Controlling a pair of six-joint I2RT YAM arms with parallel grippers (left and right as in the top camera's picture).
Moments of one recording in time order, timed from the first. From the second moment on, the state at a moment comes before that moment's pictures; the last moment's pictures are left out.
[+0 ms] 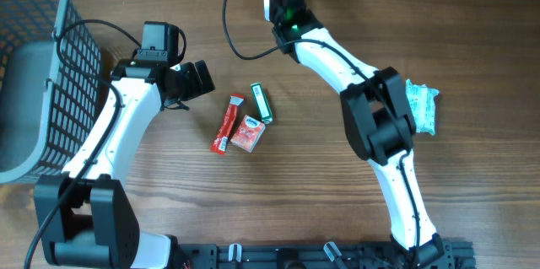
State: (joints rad) left arm -0.10 1.62 1.17 -0.76 0.00 -0.45; right arm 0.50 2.46 1.95 0.57 0.53 -0.97
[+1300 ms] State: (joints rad) left arm -0.10 1.62 1.17 -0.76 0.00 -0.45; right arm 0.60 2.46 1.97 -0.10 0.59 -0.63
